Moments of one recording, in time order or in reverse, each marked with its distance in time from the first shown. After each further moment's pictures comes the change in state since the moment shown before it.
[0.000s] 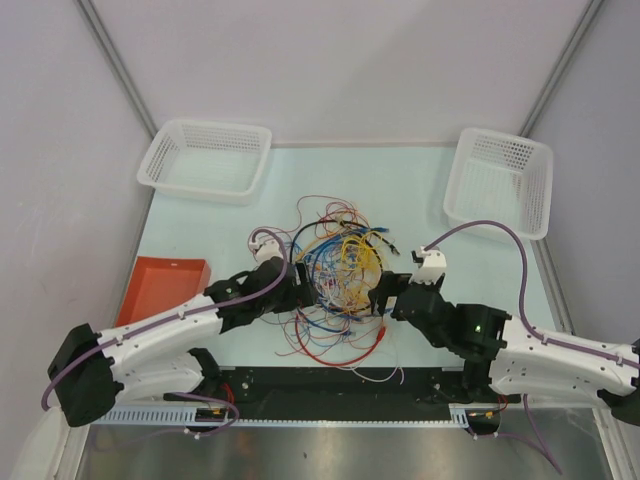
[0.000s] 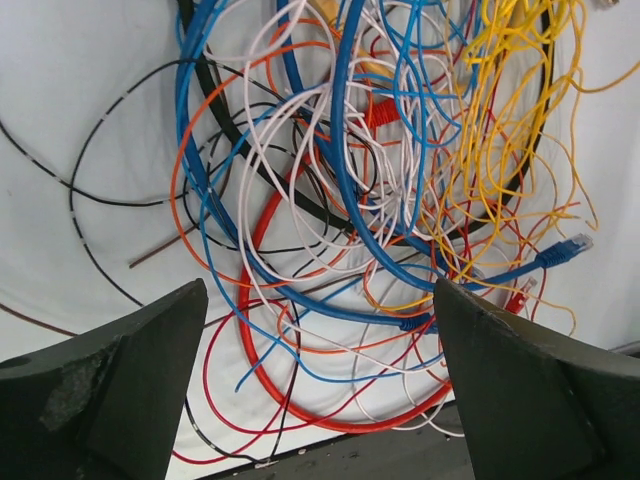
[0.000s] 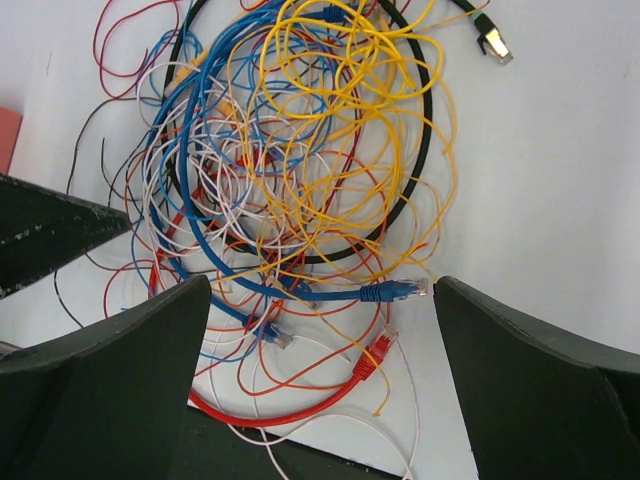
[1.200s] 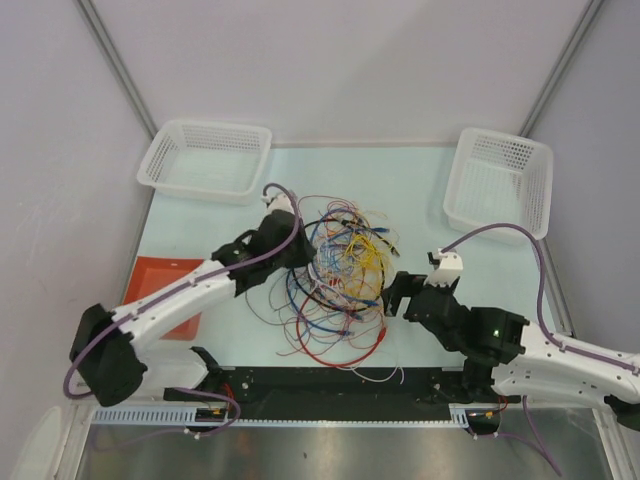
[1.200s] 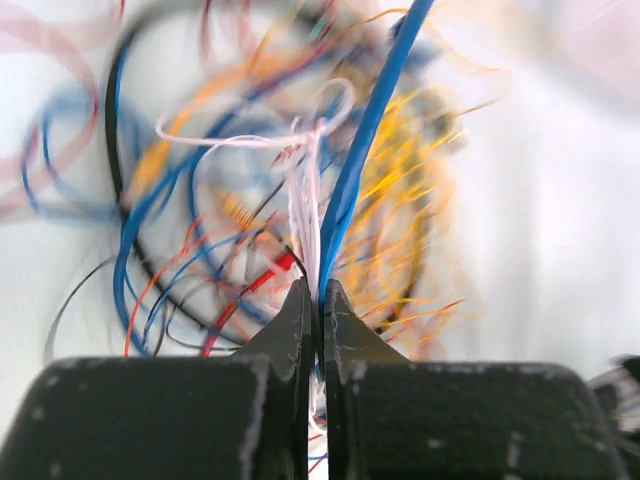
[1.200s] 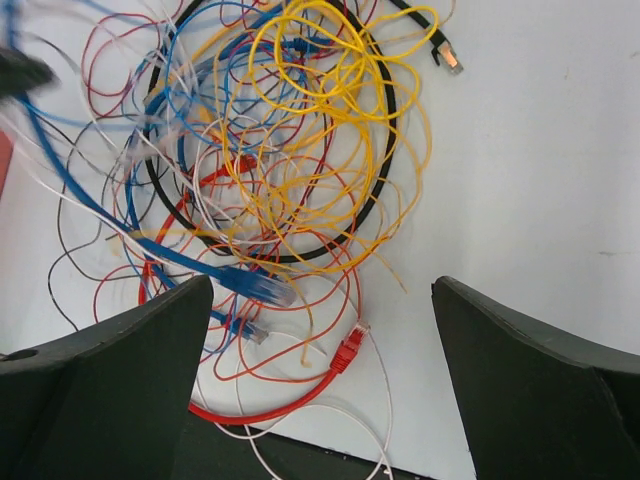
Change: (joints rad) left arm 0.136 0.218 0.230 0.122 0.082 0.158; right arm 0.002 -0.091 0.000 -0.111 0.039 0.035
